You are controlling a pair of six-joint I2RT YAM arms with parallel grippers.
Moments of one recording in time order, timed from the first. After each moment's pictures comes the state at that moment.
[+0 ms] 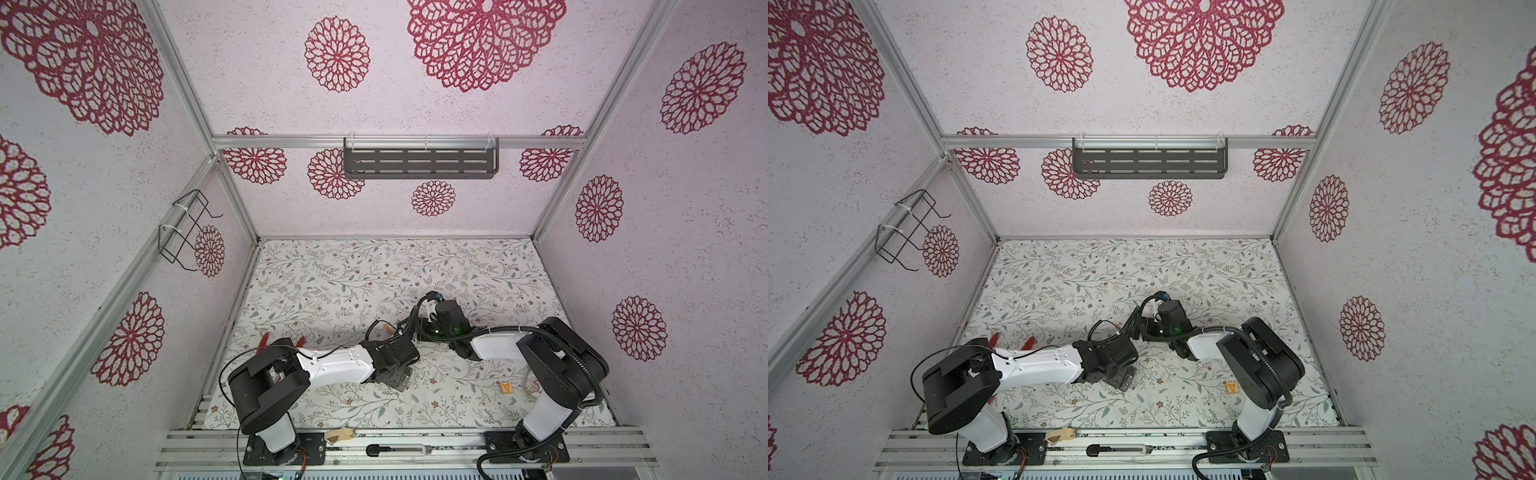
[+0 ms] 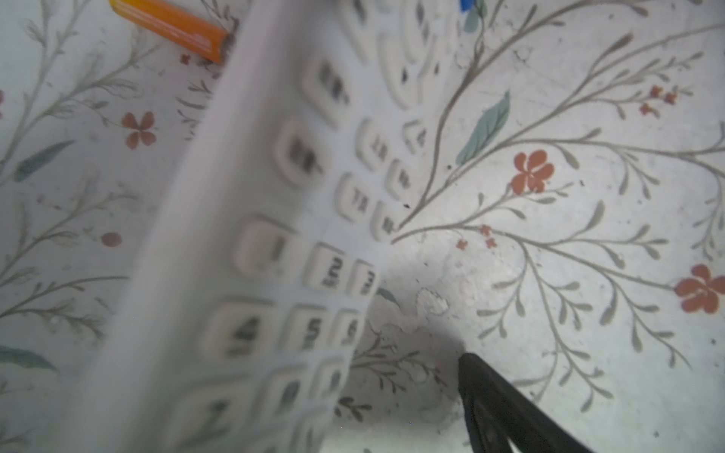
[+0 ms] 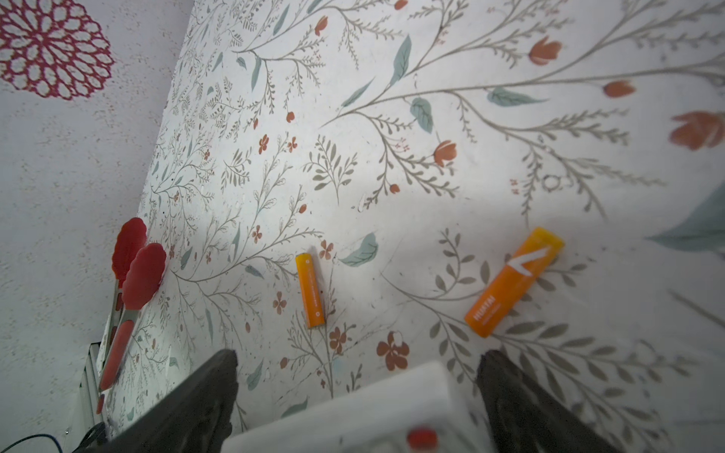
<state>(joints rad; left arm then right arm) -1.05 1.67 0.88 -0.48 -0.23 -0.51 0.65 1.70 0.70 0.34 -0.26 0.68</state>
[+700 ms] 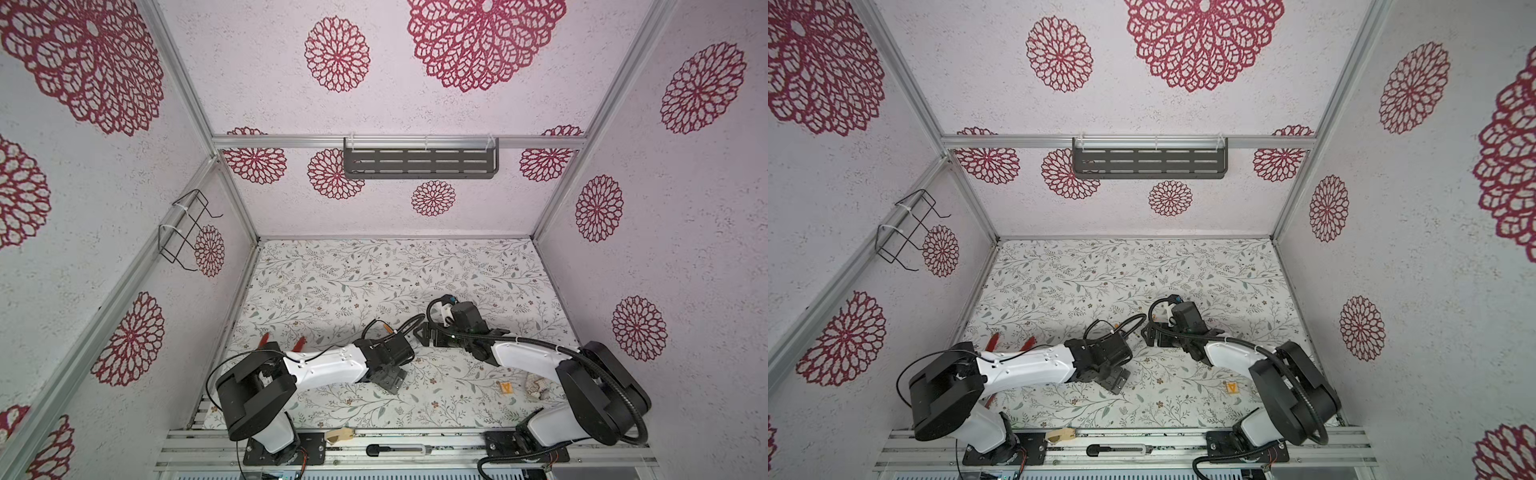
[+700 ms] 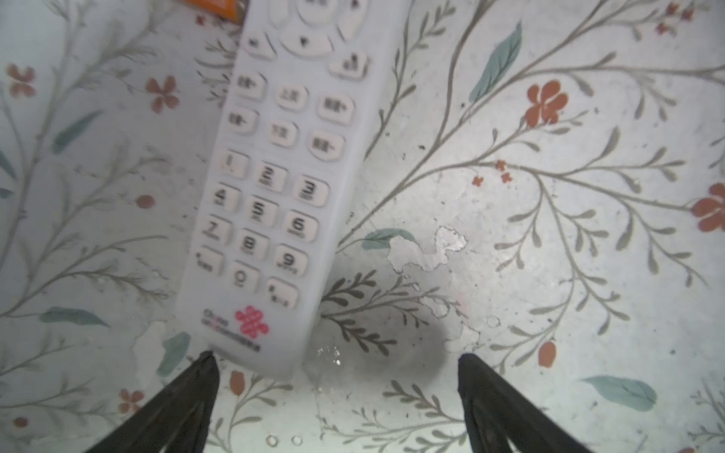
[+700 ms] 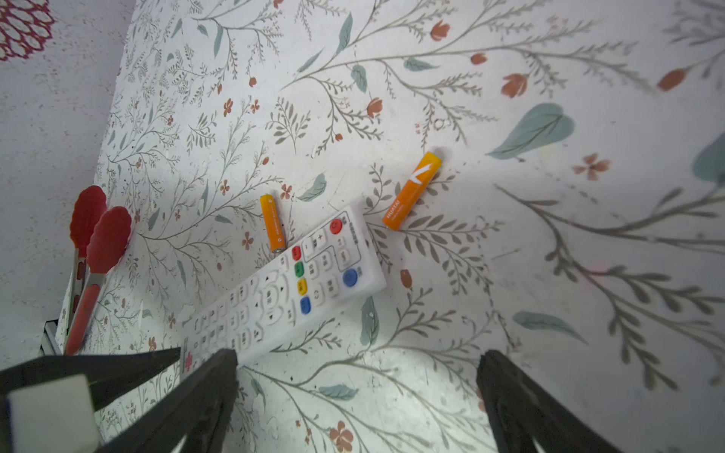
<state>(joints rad) -0.99 1.57 0.87 -0.57 -0.22 -0.43 0.58 1.42 0.61 0.05 -0.22 0.56</state>
